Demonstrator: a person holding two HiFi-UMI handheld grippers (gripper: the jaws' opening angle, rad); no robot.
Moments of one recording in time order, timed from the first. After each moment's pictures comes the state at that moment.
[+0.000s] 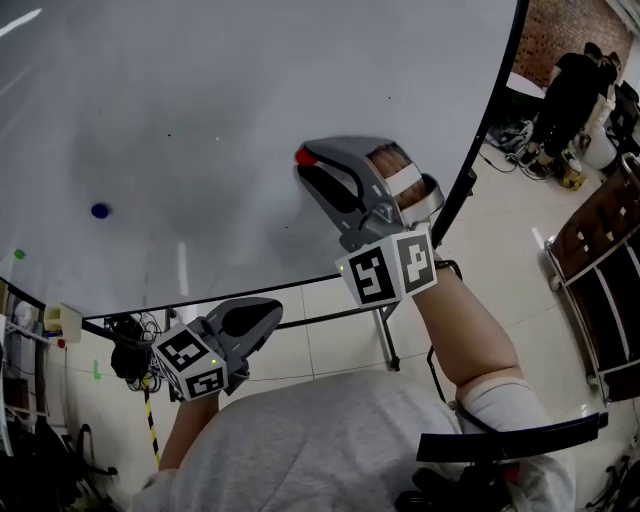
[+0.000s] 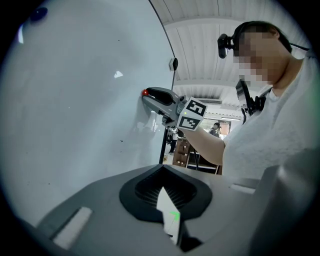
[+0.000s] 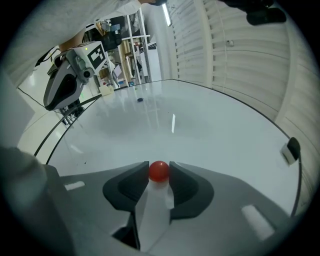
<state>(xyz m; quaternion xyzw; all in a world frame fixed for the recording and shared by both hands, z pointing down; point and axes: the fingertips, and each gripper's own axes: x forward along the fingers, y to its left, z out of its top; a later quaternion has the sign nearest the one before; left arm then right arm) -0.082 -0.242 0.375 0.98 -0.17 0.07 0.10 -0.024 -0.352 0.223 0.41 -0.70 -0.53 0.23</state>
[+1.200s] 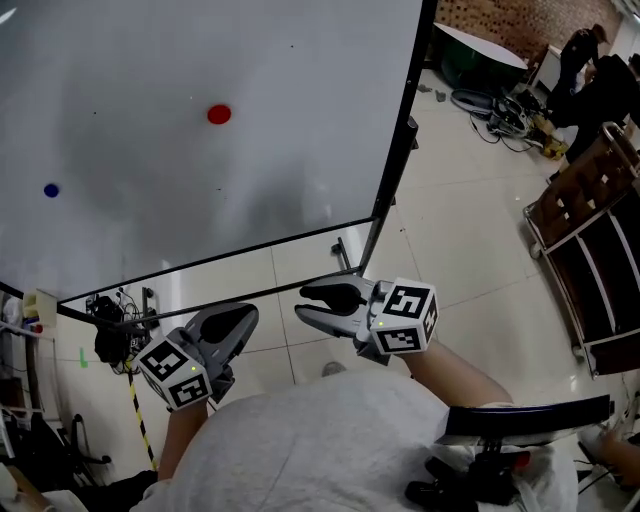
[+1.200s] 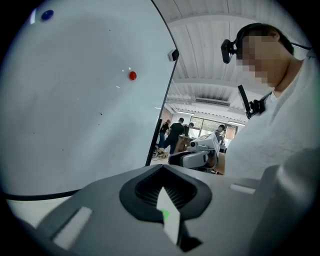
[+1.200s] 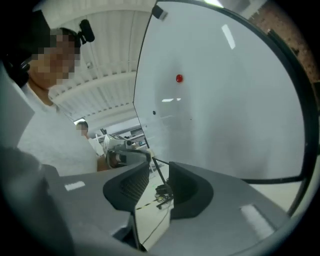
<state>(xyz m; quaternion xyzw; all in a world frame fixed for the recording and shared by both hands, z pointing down) -0.033 -0.175 0.407 0.96 -0.20 0.08 0.15 0.022 -0.171 0.429 0.18 -0.96 0.20 0.00</state>
